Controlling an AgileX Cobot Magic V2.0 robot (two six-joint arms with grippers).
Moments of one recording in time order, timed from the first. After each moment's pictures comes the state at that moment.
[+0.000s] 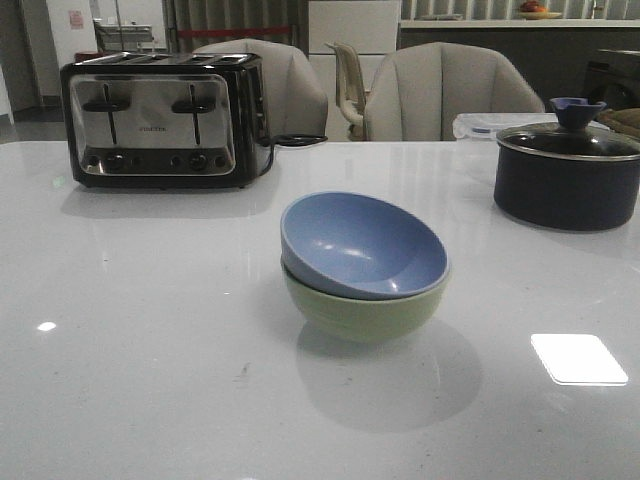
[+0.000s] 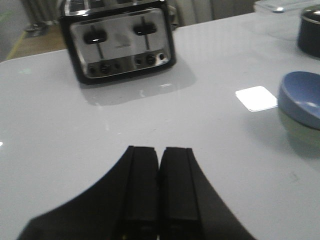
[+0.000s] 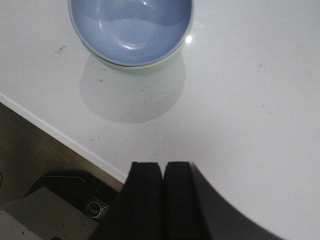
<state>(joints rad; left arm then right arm) -0.22 0.21 -0.29 -0.07 0.40 0.16 0.39 0.90 -0.71 0.16 0.74 -0.14</state>
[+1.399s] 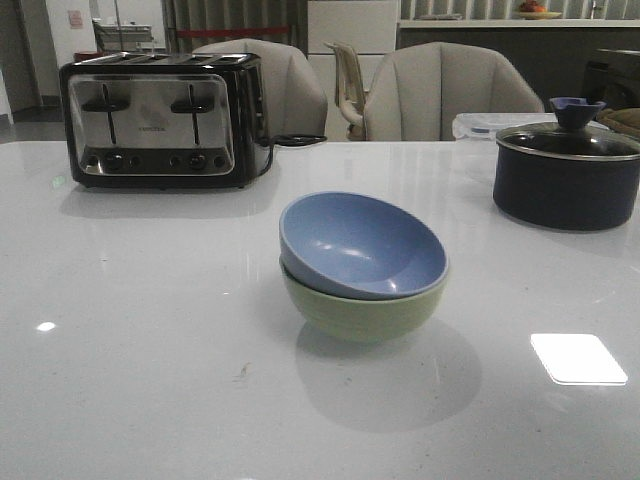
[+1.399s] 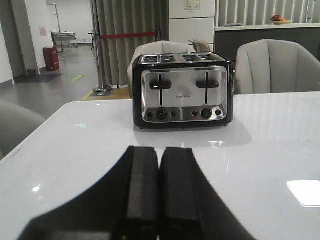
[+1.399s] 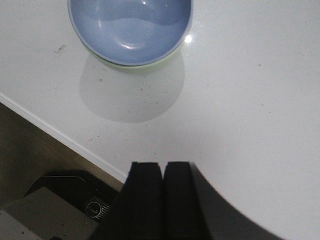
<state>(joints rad) -0.06 0.00 0.01 0.01 0.03 0.00 0.39 0.90 -0.71 0.16 0.74 -0.14</state>
